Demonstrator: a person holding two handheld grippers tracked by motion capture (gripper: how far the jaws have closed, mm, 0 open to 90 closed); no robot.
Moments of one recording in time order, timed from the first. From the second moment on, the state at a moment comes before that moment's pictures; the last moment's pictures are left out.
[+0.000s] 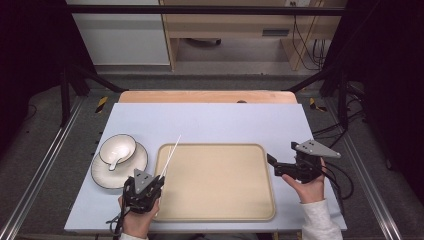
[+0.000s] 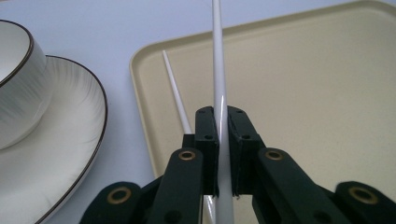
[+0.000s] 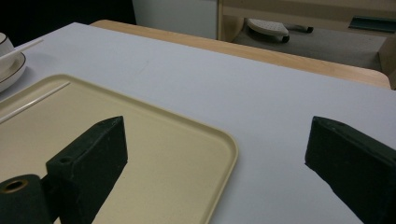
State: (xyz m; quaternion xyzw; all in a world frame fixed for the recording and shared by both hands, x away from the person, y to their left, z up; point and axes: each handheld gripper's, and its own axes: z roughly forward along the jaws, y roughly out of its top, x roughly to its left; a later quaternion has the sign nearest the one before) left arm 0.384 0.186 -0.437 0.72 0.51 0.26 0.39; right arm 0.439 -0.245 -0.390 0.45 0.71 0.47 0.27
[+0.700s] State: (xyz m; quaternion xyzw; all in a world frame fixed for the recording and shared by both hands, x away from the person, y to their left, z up) left arm 0.380 0.158 -0.468 0.67 0.56 0.27 0.41; right arm 0.442 -0.240 -0.395 0.45 0.72 0.46 0.26
